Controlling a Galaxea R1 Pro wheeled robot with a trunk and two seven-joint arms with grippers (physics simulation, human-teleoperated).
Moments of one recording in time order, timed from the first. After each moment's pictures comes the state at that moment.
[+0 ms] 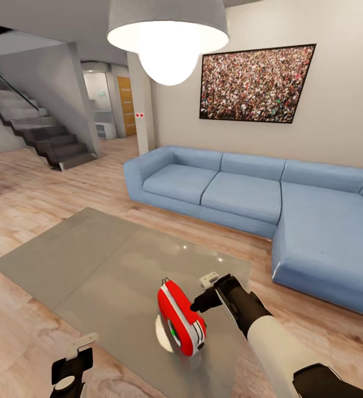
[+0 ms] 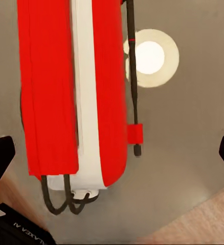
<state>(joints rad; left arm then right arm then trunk) -0.23 -0.14 0.45 -0.91 -0.25 0.09 0.20 -0.79 0.14 0.20 -0.58 0.30 0.72 0.42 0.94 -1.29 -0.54</state>
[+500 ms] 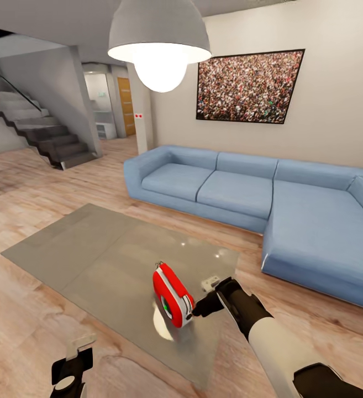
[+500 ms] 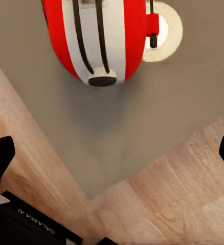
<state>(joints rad) -0.23 -0.14 0.45 -0.91 -0.25 0.09 0.20 -0.79 0.13 0.20 -0.54 0.31 0.72 0.42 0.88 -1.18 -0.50</state>
